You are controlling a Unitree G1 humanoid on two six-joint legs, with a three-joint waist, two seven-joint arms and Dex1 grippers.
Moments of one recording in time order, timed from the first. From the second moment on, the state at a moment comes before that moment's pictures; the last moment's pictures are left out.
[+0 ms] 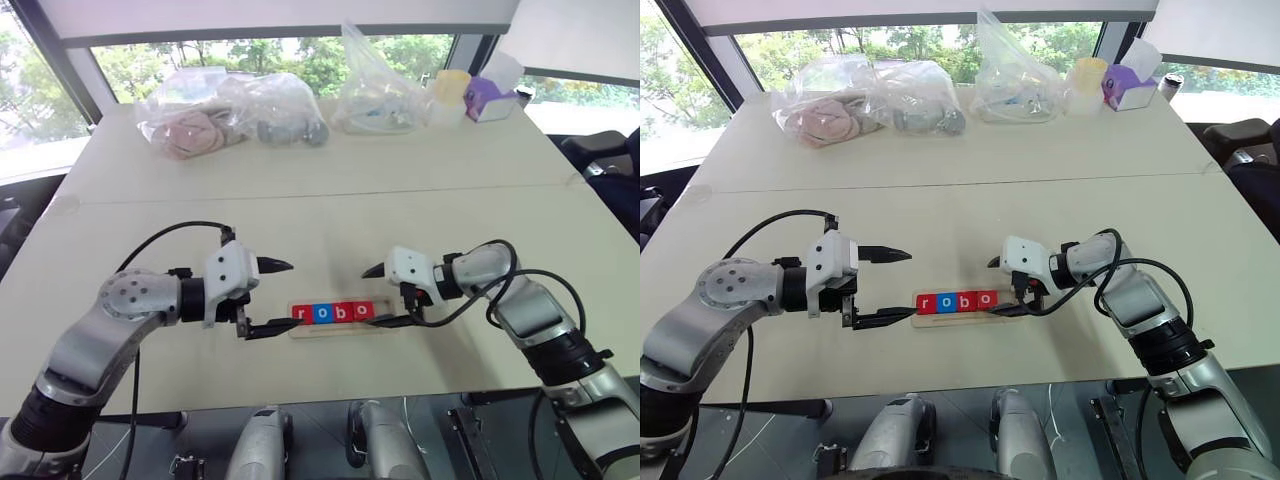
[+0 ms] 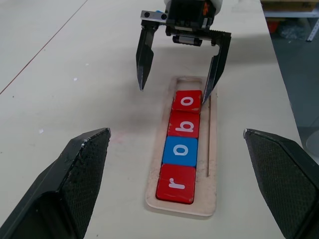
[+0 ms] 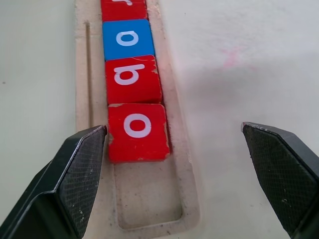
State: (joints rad) left arm -0.24 0.79 -0.06 -0.51 -0.46 0.51 -0.98; right arm -0.51 -0.71 0.31 -0.01 0.10 0.32 1.22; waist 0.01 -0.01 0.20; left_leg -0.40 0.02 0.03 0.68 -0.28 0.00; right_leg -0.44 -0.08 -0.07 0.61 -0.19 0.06
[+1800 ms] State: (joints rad) left arm -0.25 0.74 -0.10 -0.45 -0.42 0.47 -0.98; right arm -0.51 -0.06 -0.43 -0.34 -0.05 1.36 -0.15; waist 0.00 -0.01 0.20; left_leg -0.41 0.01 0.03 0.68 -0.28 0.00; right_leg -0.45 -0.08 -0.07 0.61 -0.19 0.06
